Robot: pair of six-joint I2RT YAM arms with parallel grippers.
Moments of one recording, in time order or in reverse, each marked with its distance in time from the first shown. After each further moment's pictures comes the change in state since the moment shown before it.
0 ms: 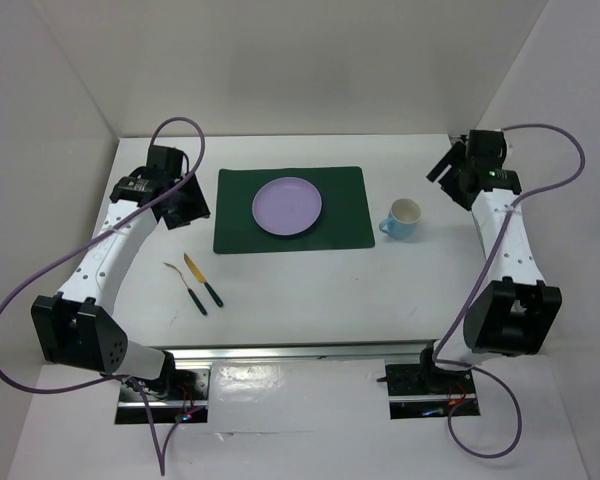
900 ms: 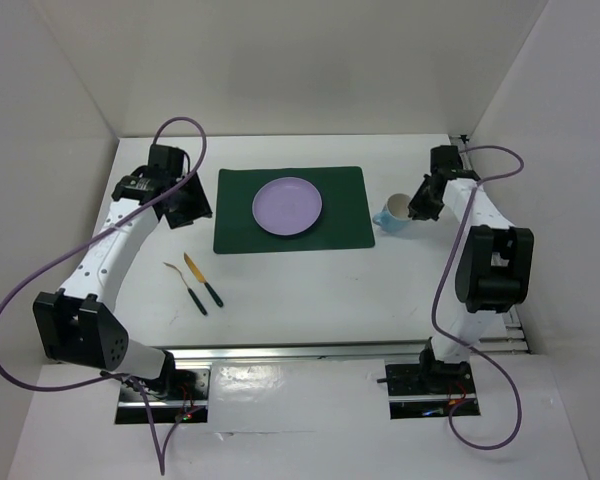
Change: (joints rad) left arm 0.000 0.010 0.000 0.010 0.034 0.001; right arm 0.008 0.280 -0.113 0.034 -0.102 -0.034
